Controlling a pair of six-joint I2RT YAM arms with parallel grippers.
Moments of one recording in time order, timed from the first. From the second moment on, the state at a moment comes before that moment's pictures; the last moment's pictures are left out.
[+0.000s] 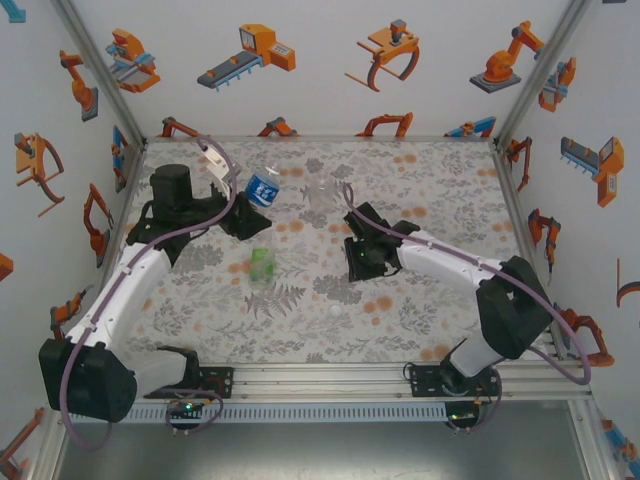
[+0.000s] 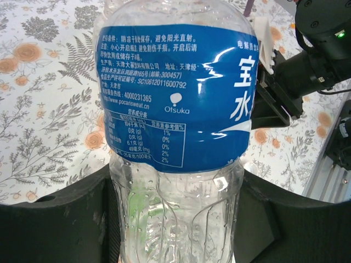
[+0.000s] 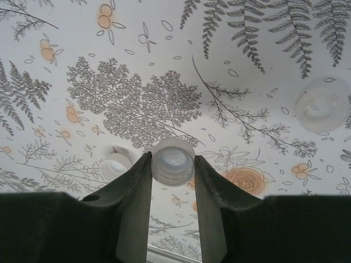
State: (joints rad) left arm -0.25 1.18 0.99 -0.28 0.75 0.09; right arm 0.71 1.56 1.03 -0.62 -0.01 0.45
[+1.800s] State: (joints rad) left arm -0.26 1.15 0.99 -0.27 0.80 0.08; right arm 0.72 1.73 1.15 -0.58 0.01 0.44
